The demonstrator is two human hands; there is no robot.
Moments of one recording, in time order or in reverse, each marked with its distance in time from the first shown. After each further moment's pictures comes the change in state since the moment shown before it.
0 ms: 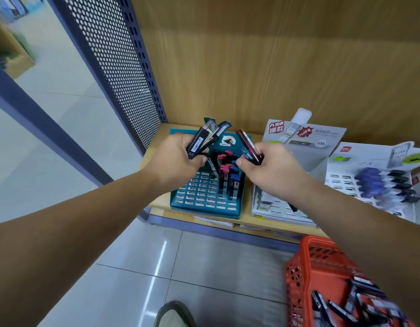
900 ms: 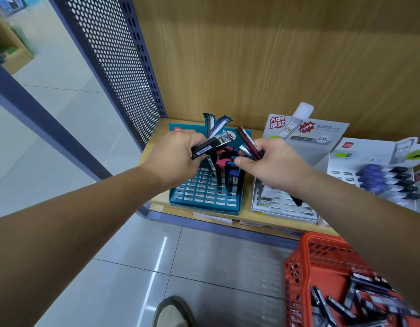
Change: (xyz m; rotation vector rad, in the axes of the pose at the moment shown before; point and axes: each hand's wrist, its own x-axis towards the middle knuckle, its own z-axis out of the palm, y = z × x) left_hand 0.001 -0.004 0.001 0.292 0.005 0.337; right_hand 0.006 0.002 -0.005 0.036 -0.115 0.067
